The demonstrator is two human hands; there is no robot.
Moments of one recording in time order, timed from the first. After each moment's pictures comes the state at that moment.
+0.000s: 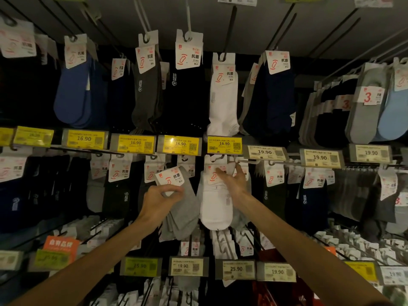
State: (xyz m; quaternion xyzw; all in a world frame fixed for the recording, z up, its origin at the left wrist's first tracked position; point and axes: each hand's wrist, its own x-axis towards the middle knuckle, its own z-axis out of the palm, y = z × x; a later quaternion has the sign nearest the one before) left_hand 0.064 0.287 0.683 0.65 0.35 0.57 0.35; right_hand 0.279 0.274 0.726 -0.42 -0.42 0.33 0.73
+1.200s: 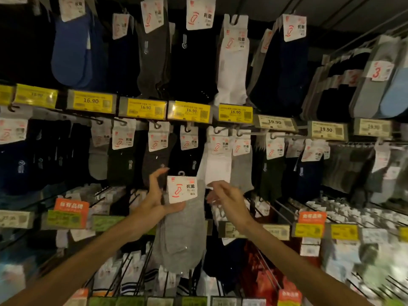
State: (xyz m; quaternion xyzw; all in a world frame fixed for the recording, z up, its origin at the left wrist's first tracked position) left_hand 0.013 0.211 0.638 0.70 0.27 0.44 0.50; right_hand 0.231 0.183 0.631 -0.52 -0.57 0.25 0.59
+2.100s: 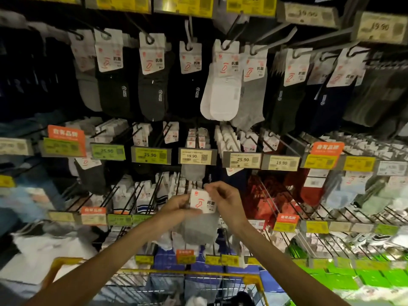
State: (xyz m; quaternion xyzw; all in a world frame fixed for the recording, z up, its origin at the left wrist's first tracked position) left_hand 0.042 0.177 0.460 0.64 0.41 0.24 0.60; right_hand 0.209 0.132 0.466 -0.52 -0.49 0.37 0.59
